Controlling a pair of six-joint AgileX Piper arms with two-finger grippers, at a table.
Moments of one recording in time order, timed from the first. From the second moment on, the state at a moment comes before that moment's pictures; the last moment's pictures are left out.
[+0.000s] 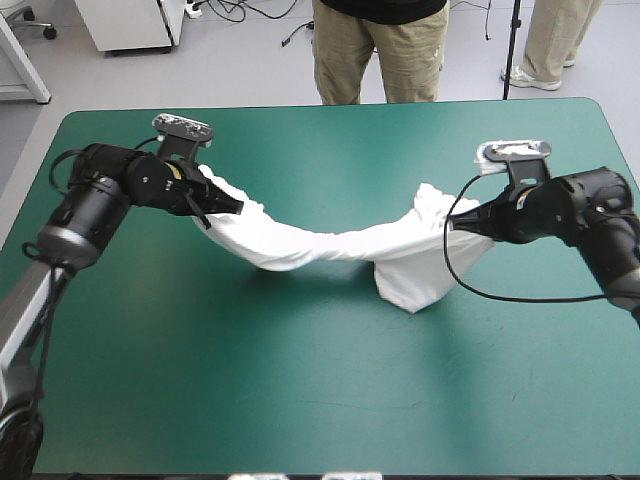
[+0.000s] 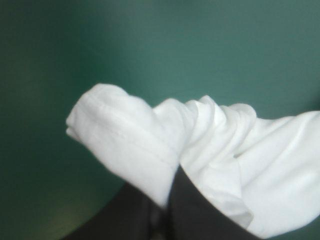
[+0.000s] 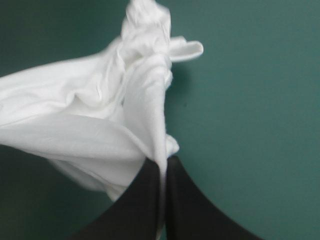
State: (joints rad) left arm -0.29 1.49 -1.48 0.00 0.98 0.08; right arm 0.23 1.33 -1.32 -0.02 1.00 0.11
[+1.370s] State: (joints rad) left arm -0.53 0.96 -1.37 0.35 1.15 -0.18; right arm 0.23 0.93 -1.39 0.03 1.15 0.07
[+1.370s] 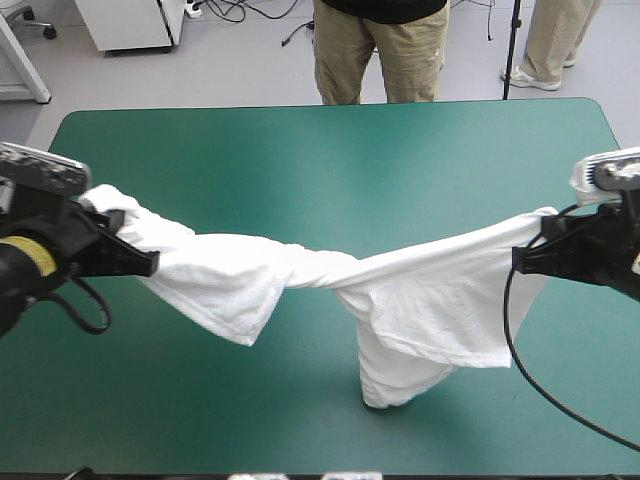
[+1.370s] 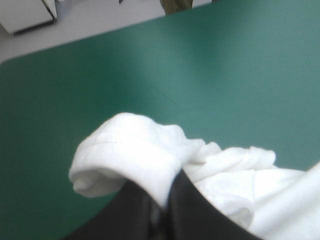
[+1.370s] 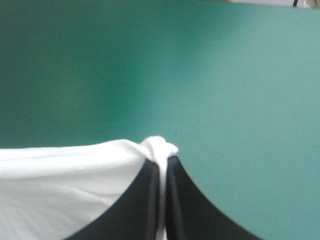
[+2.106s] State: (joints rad) left arm -0.33 1.64 -1.29 0.32 0.76 -0.23; right arm 0.23 1.58 -1.24 0.03 0.70 0.10
